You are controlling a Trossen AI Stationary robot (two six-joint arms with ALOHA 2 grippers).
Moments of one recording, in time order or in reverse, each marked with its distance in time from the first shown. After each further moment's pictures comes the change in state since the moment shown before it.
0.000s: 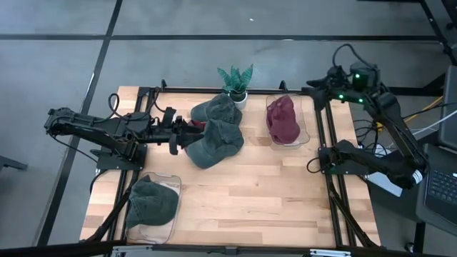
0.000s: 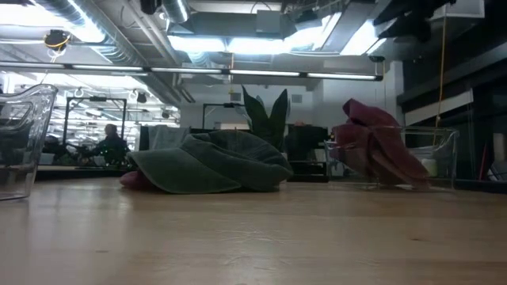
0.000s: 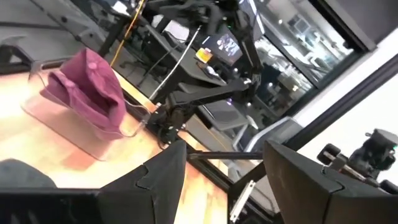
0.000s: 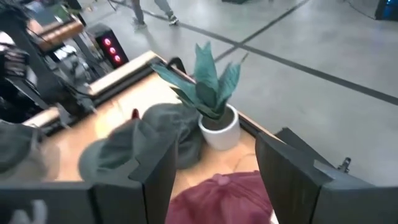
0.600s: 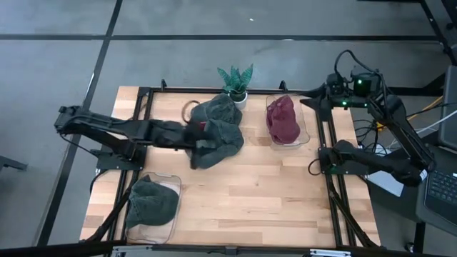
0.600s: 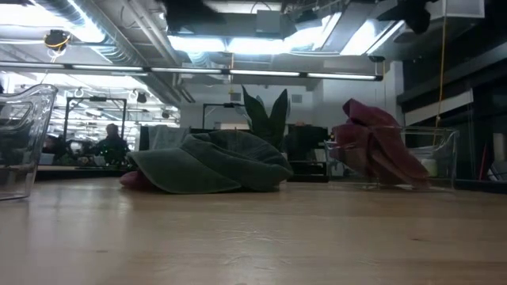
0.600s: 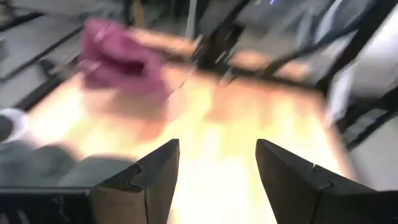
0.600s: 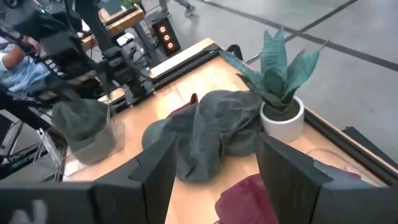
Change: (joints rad) left arm 0.014 0.282 0.151 -0.280 0.004 0.510; right arm 0.152 -0.020 0.039 -0.063 -0.100 0.061
